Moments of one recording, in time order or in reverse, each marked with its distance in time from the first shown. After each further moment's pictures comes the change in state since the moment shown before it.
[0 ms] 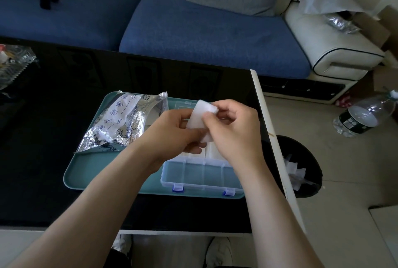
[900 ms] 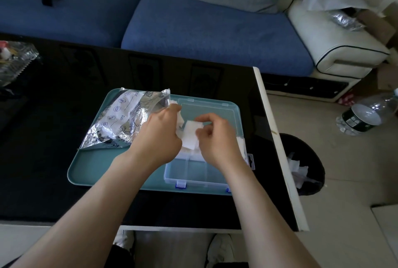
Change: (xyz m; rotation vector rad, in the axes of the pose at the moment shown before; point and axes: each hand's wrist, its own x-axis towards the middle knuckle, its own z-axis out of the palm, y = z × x) left_hand -0.001 -0.019 -0.016 0.858 0.288 0.138; right_hand 0.002 0.044 0.039 -0.180 -0.276 0.177
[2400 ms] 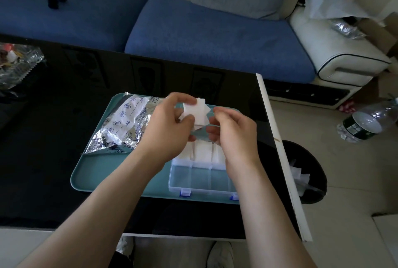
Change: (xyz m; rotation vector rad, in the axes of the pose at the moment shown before) left_hand 0.007 0.011 -0.008 -0.768 0.113 -0.110; right_hand -0.011 -0.046 -0.019 0.628 0.210 0.175
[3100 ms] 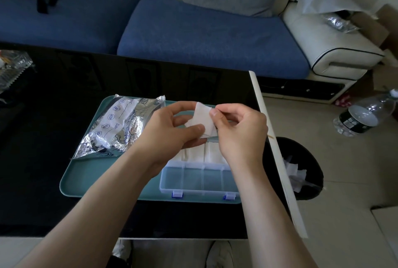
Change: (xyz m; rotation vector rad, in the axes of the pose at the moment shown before) left_hand -0.003 0.008 0.017 -0.375 -0.245 -0.160; right_hand 0.014 0.007 -0.030 -0.360 0.169 -0.447
